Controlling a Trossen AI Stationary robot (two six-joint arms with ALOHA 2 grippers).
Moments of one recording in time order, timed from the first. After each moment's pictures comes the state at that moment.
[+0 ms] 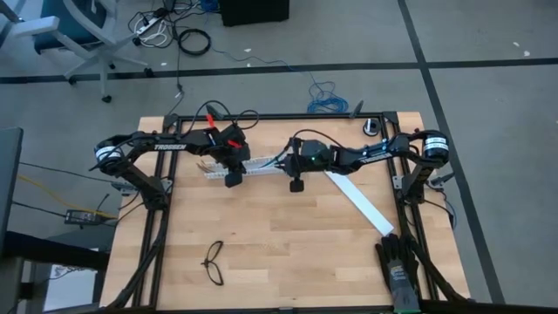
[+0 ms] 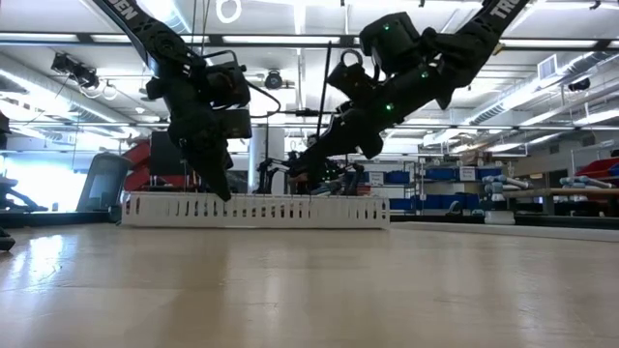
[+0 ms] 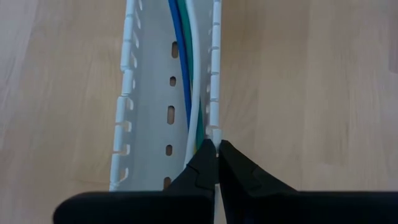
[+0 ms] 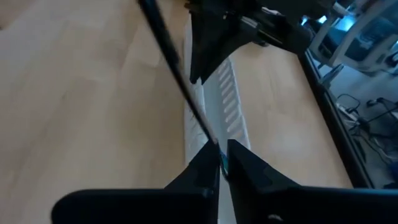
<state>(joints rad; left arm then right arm) 0.49 1.52 0.83 -0.43 0.30 0.25 -0.18 1.73 0.90 0.42 0.02 -0.41</state>
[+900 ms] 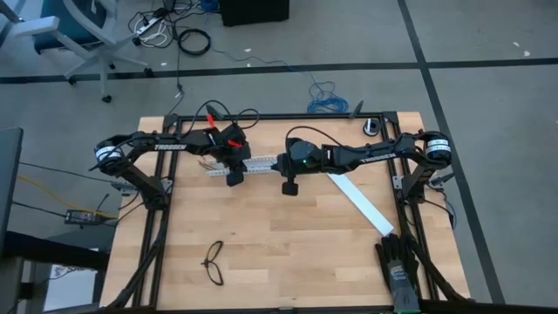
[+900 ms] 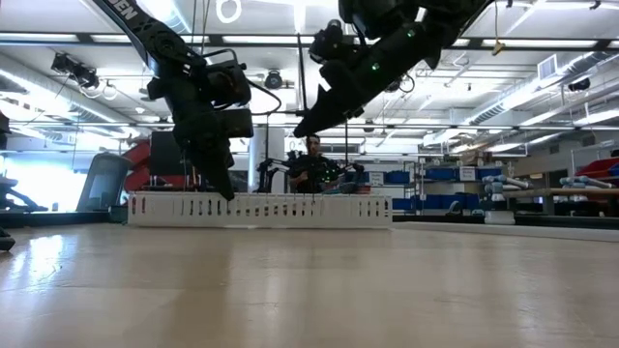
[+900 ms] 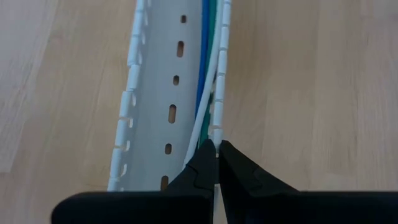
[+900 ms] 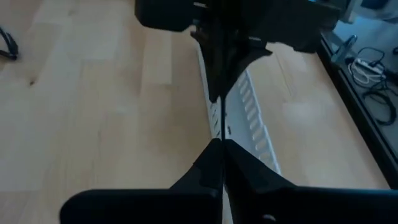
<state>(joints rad) 0.49 1.52 0.83 -0.41 0.28 0.23 -0.10 1.71 1.11 0.08 0.10 -0.18</state>
